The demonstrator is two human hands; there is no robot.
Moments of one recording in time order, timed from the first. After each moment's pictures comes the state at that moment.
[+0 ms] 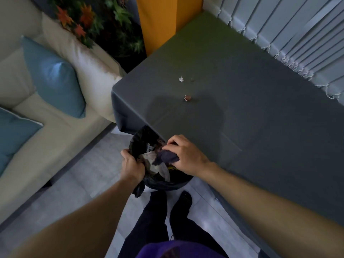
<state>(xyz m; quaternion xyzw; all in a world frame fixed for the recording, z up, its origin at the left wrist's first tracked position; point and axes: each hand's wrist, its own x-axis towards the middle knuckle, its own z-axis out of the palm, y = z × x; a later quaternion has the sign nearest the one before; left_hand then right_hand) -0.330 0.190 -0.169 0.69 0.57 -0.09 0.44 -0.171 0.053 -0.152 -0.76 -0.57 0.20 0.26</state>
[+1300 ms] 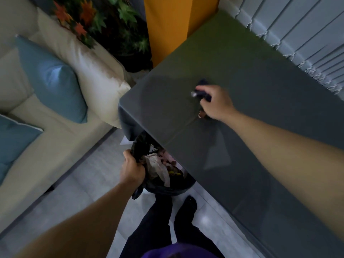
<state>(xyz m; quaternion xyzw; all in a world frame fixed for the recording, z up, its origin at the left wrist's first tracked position) -0.302 0.261 -0.181 0.71 0.56 -0.15 0.40 0.010 0.164 -0.140 -0.88 -0.33 0.18 0.29</state>
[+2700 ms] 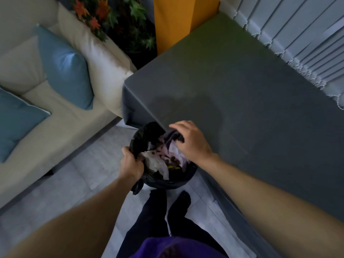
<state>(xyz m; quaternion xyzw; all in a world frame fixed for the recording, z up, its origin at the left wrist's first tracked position) -0.354 0.198 -0.170 0.69 0.58 -0.08 0.44 -0.163 0.084 -0.133 -0.80 -0.48 0.18 0.30</state>
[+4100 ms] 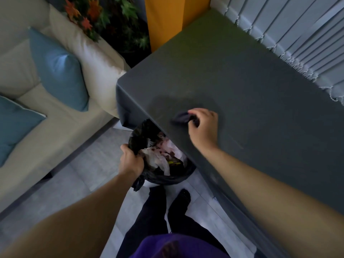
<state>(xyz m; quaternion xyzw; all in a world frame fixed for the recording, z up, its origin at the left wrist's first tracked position) -0.338 0.191 -0.162 0.68 0.59 -0.09 0.42 -0.133 0.070 -0.140 -0.89 -0.28 0.05 0.35</state>
